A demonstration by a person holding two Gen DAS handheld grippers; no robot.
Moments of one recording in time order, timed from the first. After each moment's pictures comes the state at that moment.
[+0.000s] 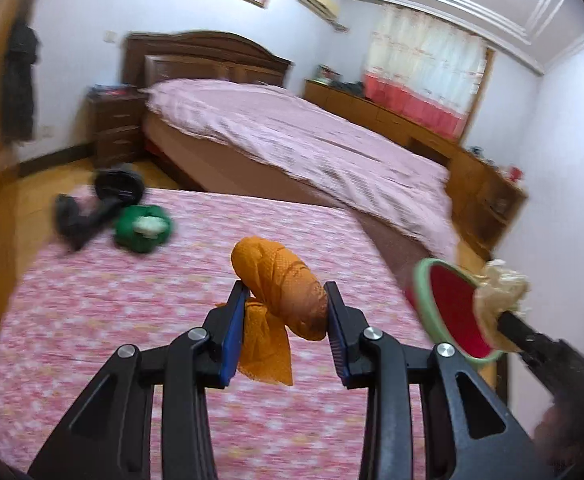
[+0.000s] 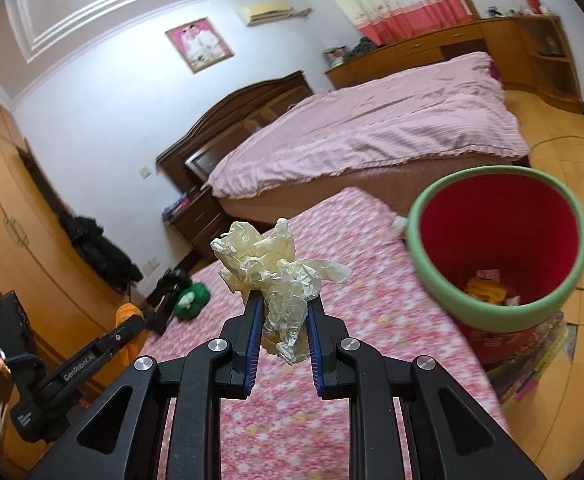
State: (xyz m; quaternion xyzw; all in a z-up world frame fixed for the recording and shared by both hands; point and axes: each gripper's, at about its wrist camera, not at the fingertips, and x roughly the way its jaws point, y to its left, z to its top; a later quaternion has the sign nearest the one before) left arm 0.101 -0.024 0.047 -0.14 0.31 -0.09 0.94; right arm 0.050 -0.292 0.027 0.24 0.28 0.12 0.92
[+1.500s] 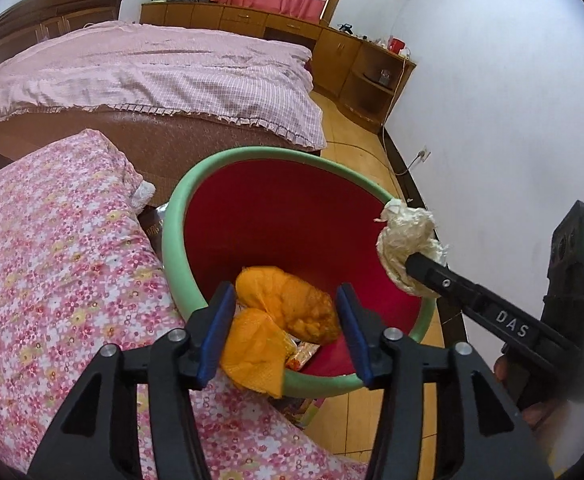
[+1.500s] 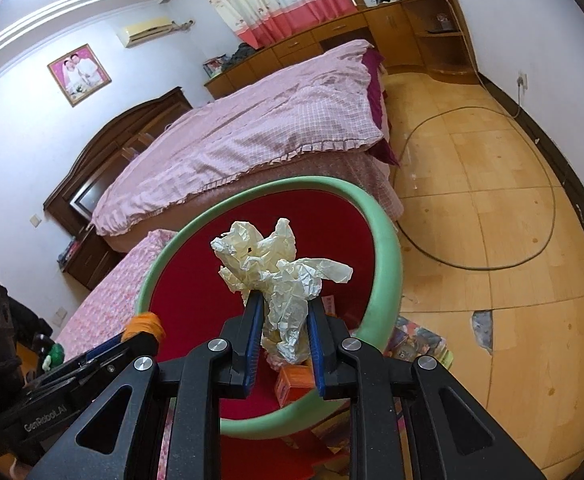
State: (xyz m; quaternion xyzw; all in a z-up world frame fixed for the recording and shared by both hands) left arm 0.201 -0.299 -0.031 -0.02 0.42 -0.33 0.85; right arm 0.106 -0.476 -0.055 0.27 0.32 -0.06 0.91
